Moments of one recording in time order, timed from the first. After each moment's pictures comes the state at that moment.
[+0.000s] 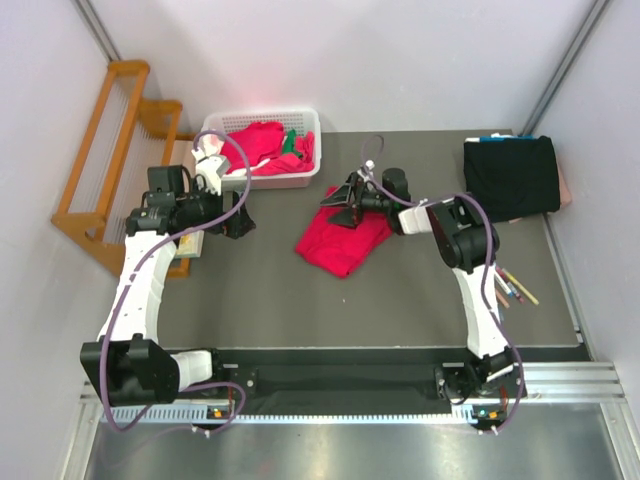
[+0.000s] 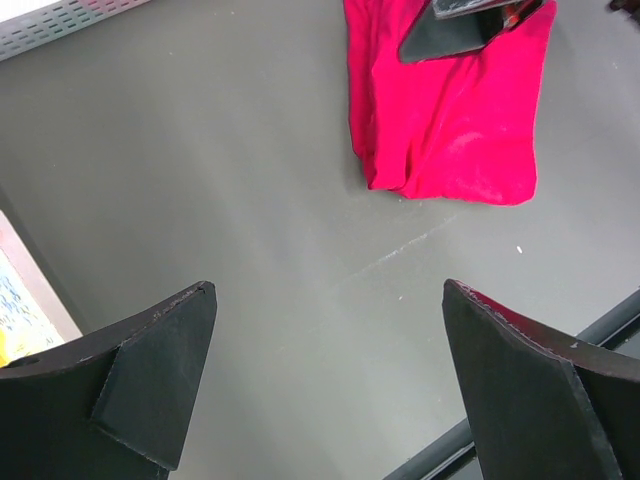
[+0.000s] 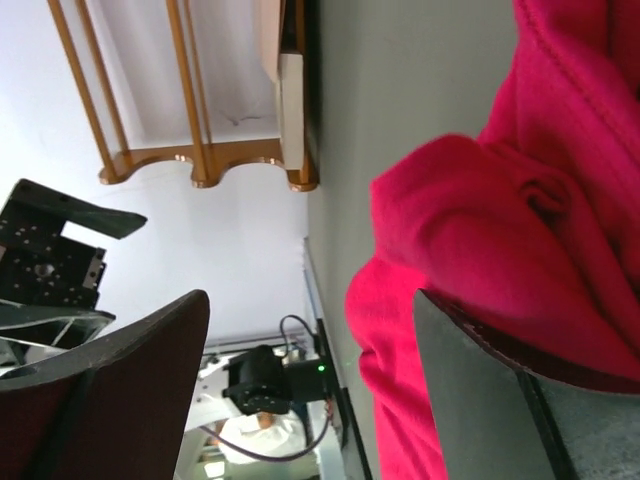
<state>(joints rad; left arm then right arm) 0.06 1.23 1.18 -0.73 0.58 0.19 0.39 2.35 1.37 0.76 -0.94 1.32</state>
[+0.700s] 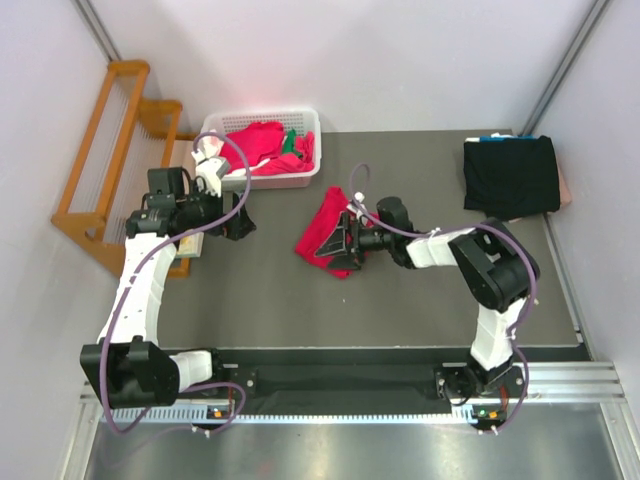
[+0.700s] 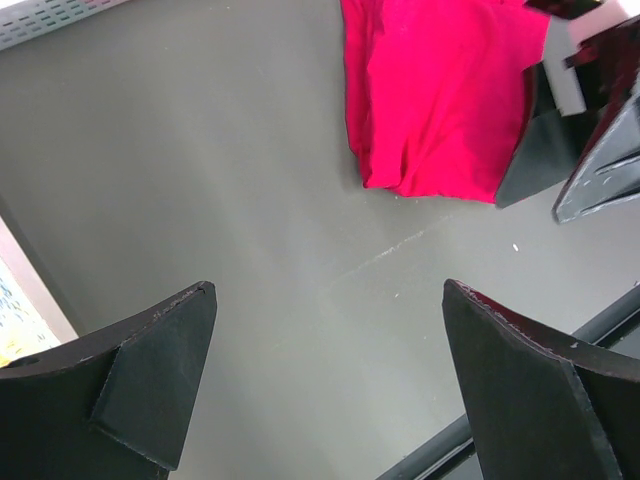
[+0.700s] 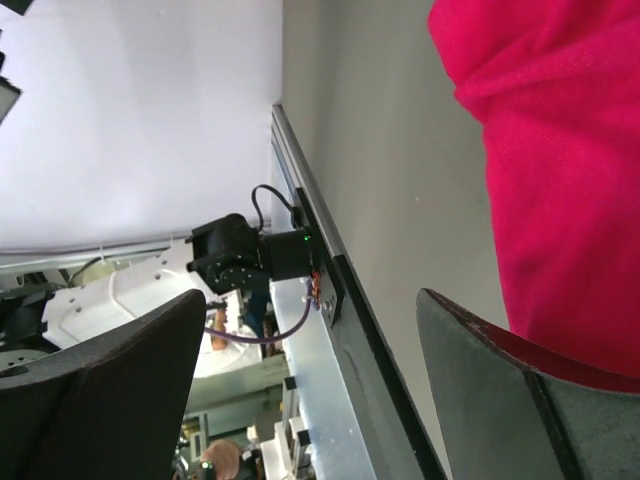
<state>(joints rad) 0.06 1.22 1.17 -0.73 0.58 0.18 0.55 1.86 0.89 0.54 -0.91 1.08</state>
